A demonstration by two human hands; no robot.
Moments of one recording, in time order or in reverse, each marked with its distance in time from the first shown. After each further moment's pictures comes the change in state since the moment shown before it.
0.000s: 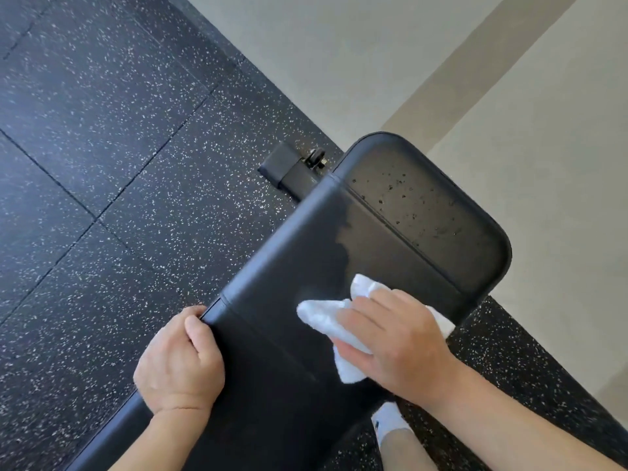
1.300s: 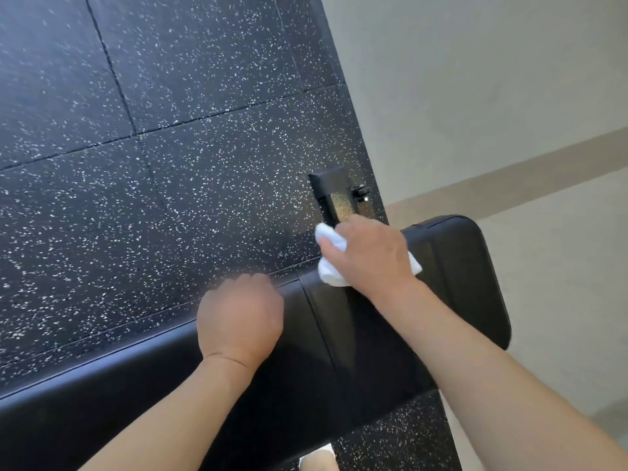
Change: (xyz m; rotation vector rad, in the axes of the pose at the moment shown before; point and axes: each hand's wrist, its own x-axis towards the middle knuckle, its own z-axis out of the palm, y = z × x) left_hand 0.007 -0.018 0.004 -0.023 -0.038 0.118; right_hand 0.181 -0.050 0.061 -0.334 -0.559 0.095
